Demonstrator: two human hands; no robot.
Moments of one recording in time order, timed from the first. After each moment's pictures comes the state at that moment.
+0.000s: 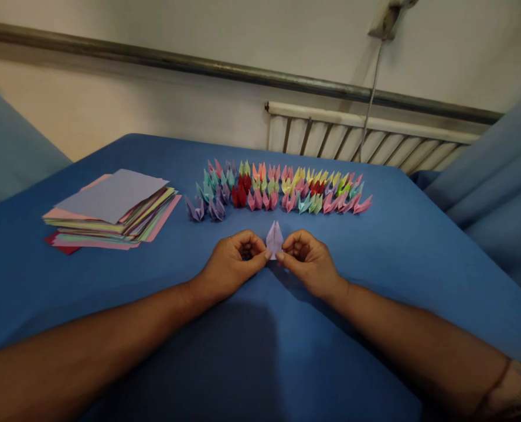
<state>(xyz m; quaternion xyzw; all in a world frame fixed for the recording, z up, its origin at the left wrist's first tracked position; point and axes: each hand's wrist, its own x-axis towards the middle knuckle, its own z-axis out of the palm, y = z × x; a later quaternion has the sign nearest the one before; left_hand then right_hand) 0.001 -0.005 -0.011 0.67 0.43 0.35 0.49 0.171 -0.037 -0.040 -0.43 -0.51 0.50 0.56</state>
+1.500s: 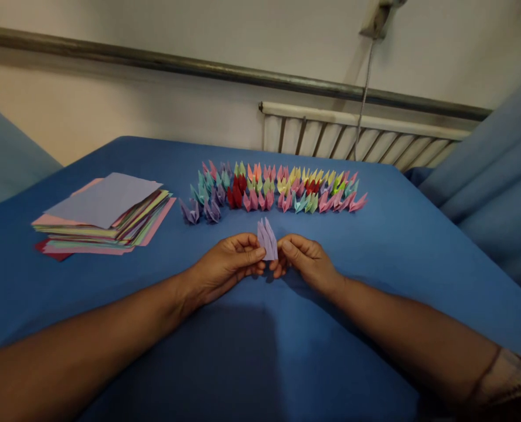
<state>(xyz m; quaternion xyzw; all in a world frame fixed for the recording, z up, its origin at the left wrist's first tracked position) -0.005 0.004 -0.012 0.47 0.34 0.29 0.77 0.181 -0.038 -0.029 -0.37 -0.52 0.59 0.49</state>
